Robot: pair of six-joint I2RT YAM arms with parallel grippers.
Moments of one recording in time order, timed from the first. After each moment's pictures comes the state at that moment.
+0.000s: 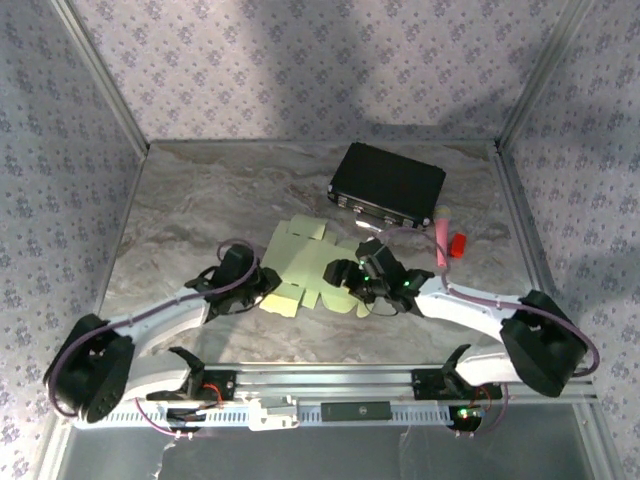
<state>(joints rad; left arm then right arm) -0.60 1.15 0.47 -0.14 0.13 -1.19 0.82 1.33 0.62 -0.03 -0.15 1.13</state>
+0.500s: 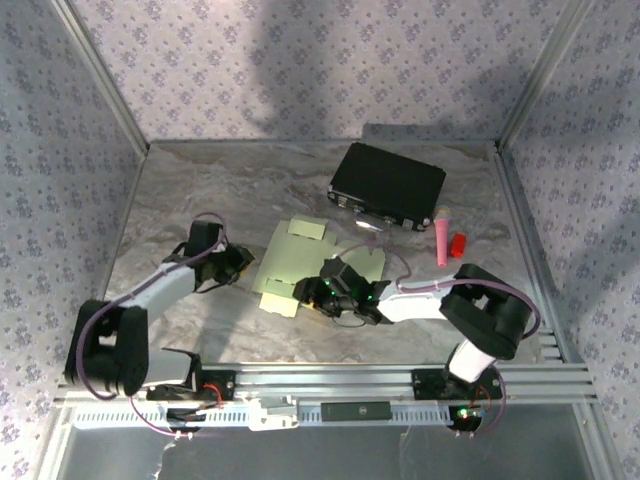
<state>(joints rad) -0.23 1.33 0.60 -0.24 0.34 -0.98 1.00 1.63 0.67 0.29 -0.13 1.29</state>
